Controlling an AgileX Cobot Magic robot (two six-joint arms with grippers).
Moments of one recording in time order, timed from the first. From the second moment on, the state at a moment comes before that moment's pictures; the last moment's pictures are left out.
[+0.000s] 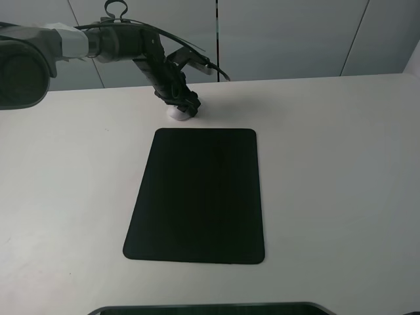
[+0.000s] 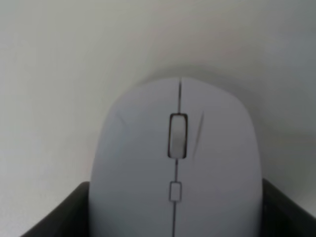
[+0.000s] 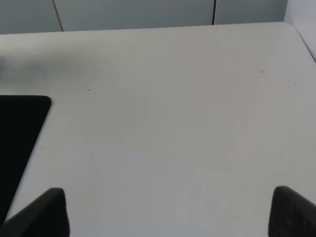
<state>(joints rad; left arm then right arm) -0.39 2.56 -2.08 -0.15 0.74 0.42 -0.01 0.00 -0.50 0.02 1.10 0.01</state>
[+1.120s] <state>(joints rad) -0.39 2.56 -2.28 -0.19 1.02 0.38 -0.01 0.00 -0.50 0.02 1.10 0.01</state>
